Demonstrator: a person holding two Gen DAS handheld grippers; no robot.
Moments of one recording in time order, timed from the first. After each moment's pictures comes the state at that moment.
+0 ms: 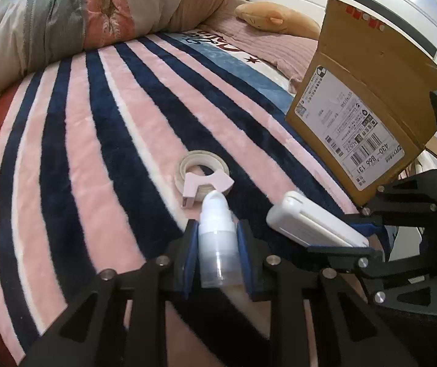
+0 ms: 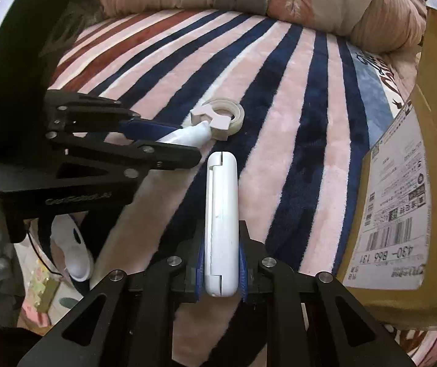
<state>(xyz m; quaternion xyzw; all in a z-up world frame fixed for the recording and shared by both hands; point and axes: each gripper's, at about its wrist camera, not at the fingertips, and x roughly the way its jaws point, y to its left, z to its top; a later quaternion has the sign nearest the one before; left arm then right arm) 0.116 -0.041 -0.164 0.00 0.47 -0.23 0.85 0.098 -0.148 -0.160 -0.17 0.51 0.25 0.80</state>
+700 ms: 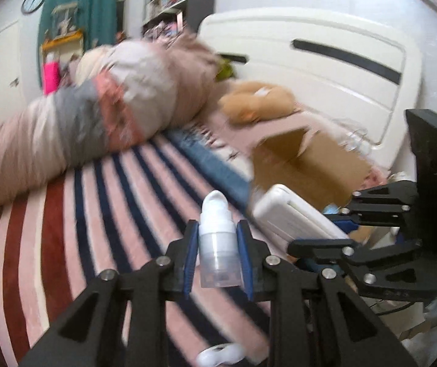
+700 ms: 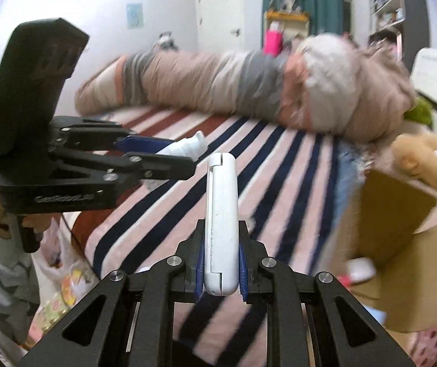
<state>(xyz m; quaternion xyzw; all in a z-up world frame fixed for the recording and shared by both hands) 0.044 -0.057 0.024 0.04 0.32 -0.22 0.92 0.036 -0.180 -0.010 -0.12 0.33 0.32 0.88</state>
